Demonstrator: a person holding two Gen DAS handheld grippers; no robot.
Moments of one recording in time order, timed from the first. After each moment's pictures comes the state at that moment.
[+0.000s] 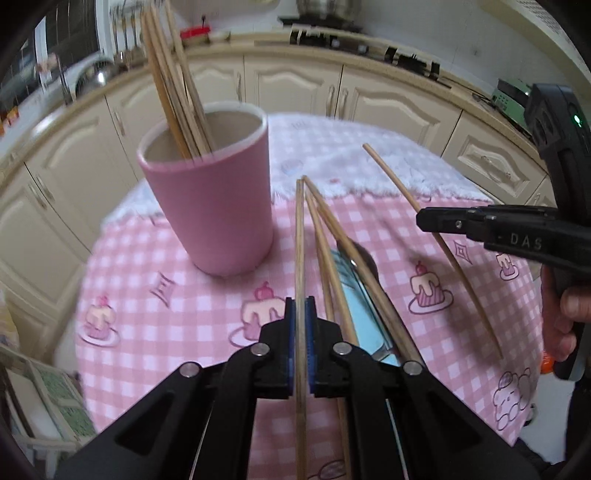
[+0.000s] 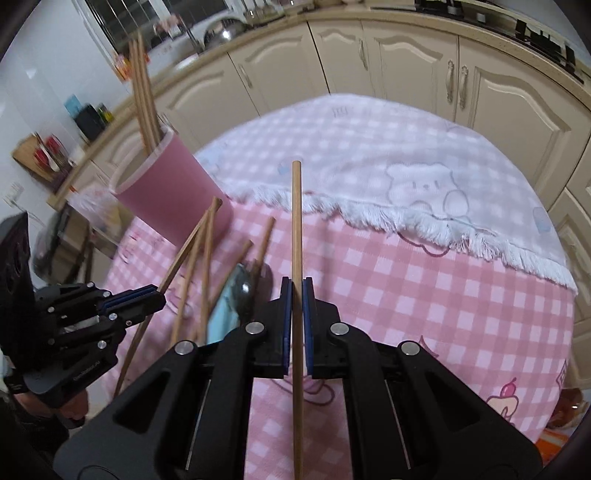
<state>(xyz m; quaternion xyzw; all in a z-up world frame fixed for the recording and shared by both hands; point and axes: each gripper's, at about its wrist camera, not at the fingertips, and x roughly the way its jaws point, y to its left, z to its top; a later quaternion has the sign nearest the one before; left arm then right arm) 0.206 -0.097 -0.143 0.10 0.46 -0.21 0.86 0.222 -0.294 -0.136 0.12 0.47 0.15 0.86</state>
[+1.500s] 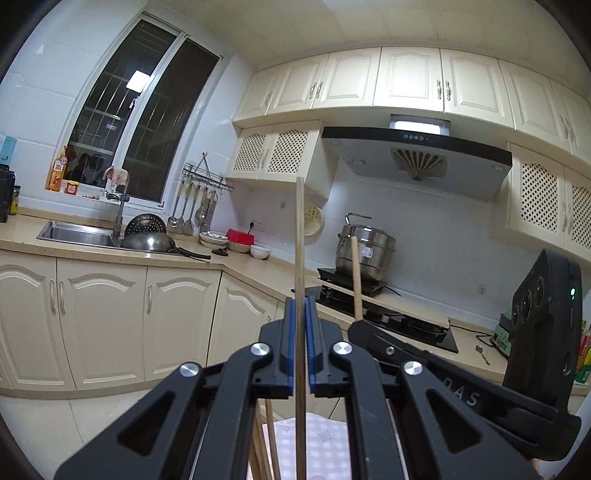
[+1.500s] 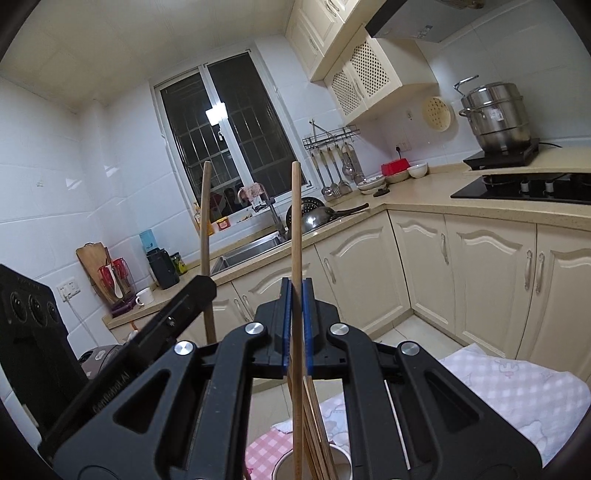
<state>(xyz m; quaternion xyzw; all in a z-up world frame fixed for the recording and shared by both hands) 0.291 -0.039 0.027 -0.12 0.06 -0.17 0.98 0.318 -0.210 0.025 0.18 0.13 0.22 0.95</state>
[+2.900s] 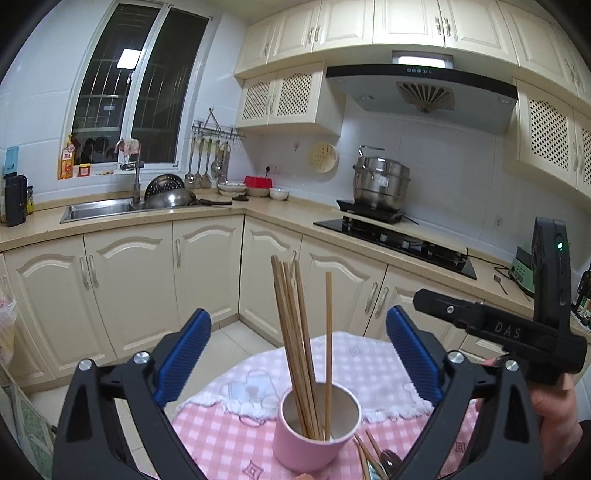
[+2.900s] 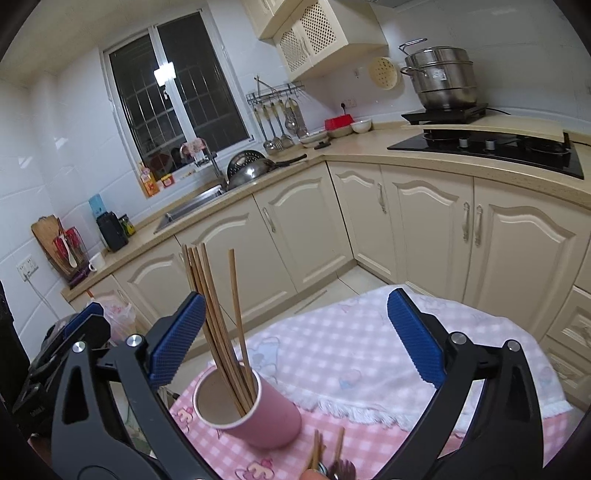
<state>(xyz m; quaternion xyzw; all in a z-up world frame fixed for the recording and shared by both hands) 0.242 -0.019 -0.006 -0.04 0.18 -0.14 0.97 0.284 -0.262 -0.014 0.15 0.25 0.12 0.95</state>
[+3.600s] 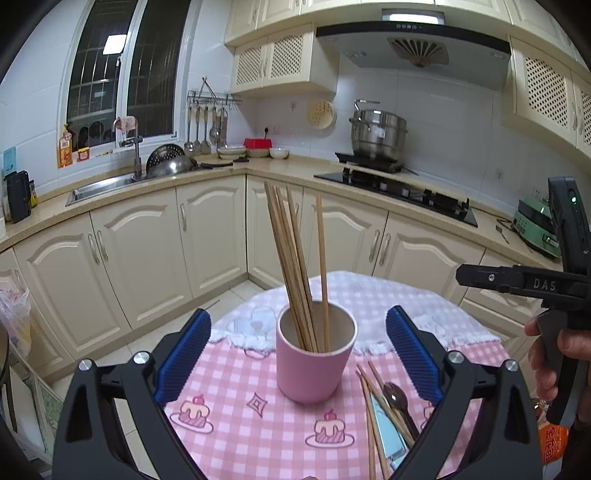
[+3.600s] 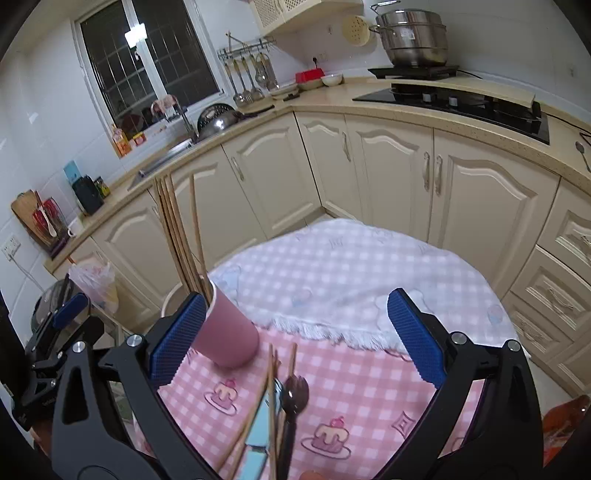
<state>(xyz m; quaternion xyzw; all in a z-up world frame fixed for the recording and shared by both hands) 0.201 -0.027 -0.038 0.00 0.25 -0.14 0.96 0.234 -0.296 -0.038 0.13 0.35 0.08 0.92</state>
